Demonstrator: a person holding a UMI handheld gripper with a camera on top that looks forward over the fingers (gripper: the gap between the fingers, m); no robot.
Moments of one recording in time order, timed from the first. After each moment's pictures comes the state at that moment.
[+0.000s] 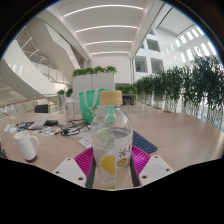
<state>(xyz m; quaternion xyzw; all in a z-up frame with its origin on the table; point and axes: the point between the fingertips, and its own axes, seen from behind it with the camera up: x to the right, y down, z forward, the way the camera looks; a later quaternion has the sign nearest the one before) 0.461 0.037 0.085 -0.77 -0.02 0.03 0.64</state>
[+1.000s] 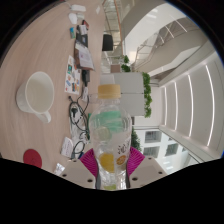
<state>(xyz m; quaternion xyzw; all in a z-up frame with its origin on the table) 0.266 0.064 0.239 -0.54 -0.52 -0.47 0.47</state>
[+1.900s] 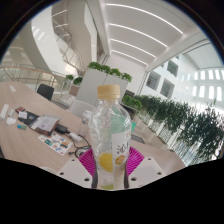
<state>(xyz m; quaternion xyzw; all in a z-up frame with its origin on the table) 0.264 0.068 0.268 -0.75 -0.15 -0.13 0.63</state>
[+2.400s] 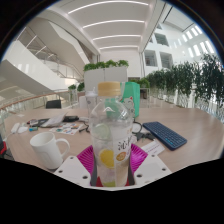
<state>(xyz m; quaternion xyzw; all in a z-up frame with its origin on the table) 0.319 0.034 0.074 -0.79 -0.05 0.07 0.61</state>
